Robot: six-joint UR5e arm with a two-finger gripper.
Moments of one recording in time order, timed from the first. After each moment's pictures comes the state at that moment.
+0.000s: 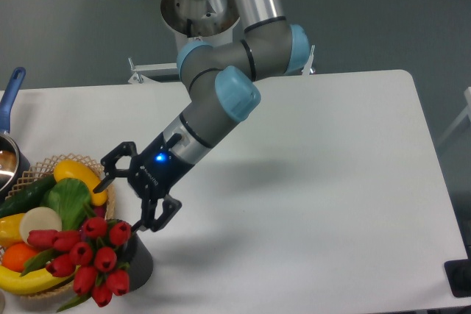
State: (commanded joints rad) arm 2.32 -2.00 -1.66 -0.67 0.61 0.94
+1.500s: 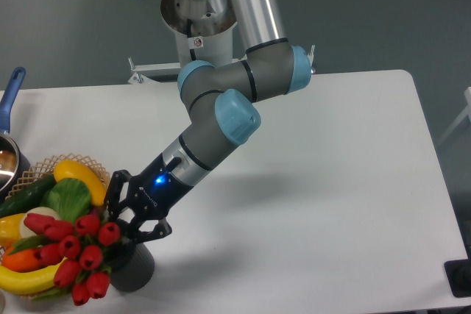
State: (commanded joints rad) arm 2.34 -2.02 -1.65 -0.67 0.62 0.90
